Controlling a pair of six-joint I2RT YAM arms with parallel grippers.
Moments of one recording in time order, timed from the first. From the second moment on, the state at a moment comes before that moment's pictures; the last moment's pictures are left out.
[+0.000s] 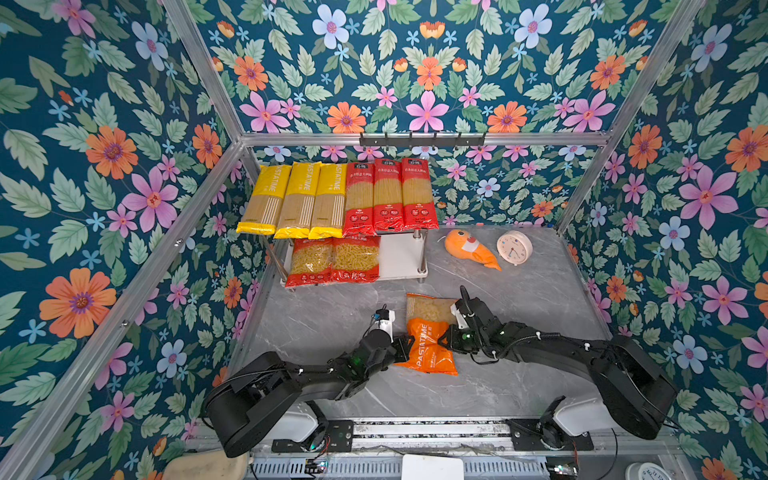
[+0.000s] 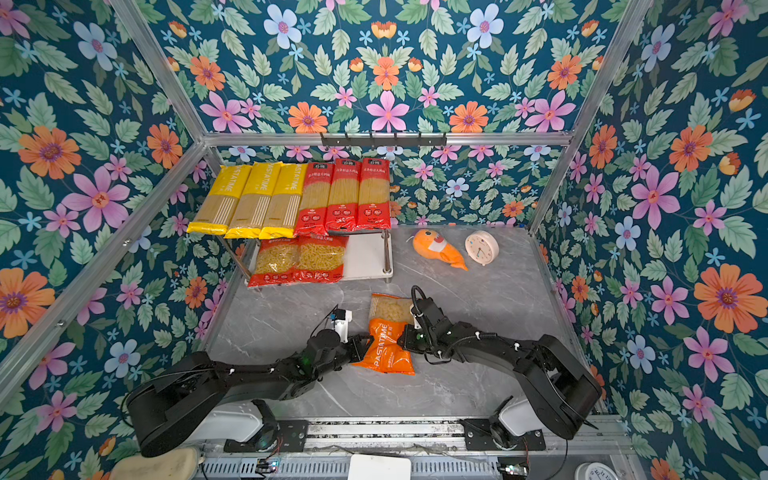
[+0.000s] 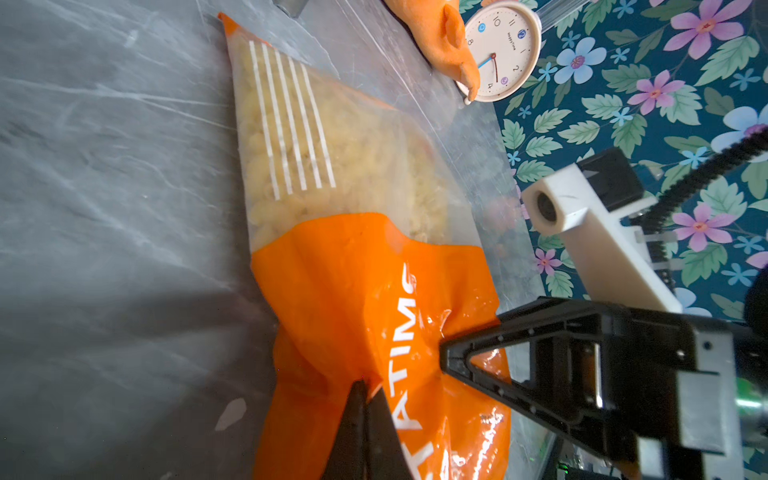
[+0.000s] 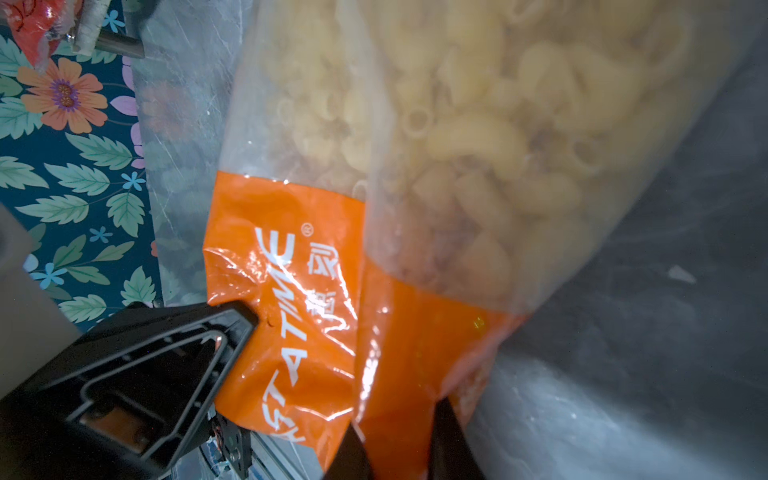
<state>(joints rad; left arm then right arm) -0.89 1.32 0.25 0.61 -0.01 -0.93 0.72 1.43 0.65 -0.09 -0.30 0.87</state>
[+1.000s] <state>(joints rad) -0.85 1.22 0.19 0.59 0.05 -0.91 0.77 1.46 0.80 -0.23 -0.23 0.72</state>
